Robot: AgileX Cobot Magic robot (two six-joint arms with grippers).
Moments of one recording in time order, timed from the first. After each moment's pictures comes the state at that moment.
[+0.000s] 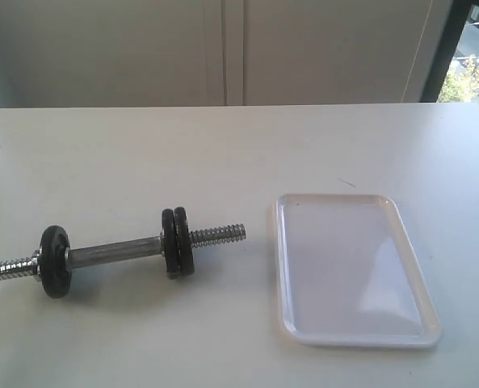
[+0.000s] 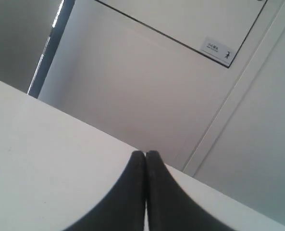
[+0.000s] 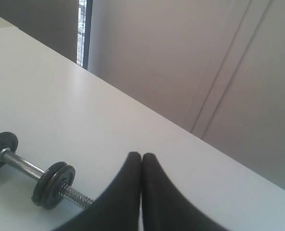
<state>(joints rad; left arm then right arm) -0.01 0.01 0.02 -0.87 -0.15 0.35 0.24 0.78 -1.04 0.56 0.71 -0.70</state>
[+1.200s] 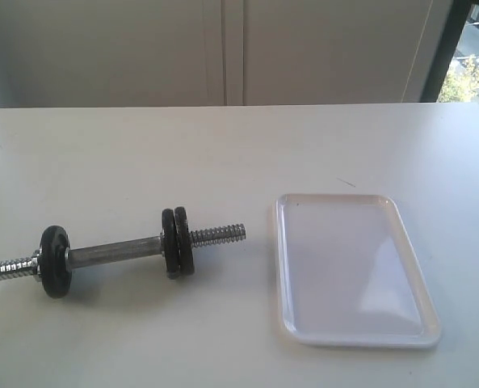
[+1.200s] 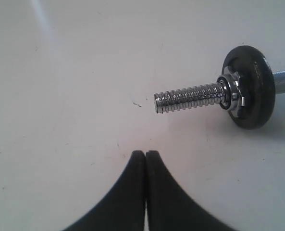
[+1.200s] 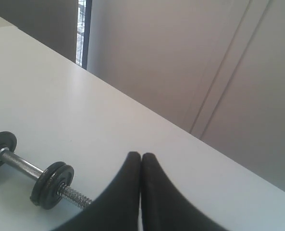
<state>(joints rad) 0.03 0.00 0.03 -0.07 0.43 0.11 0.24 0.78 -1.04 0.56 0.70 -0.70</state>
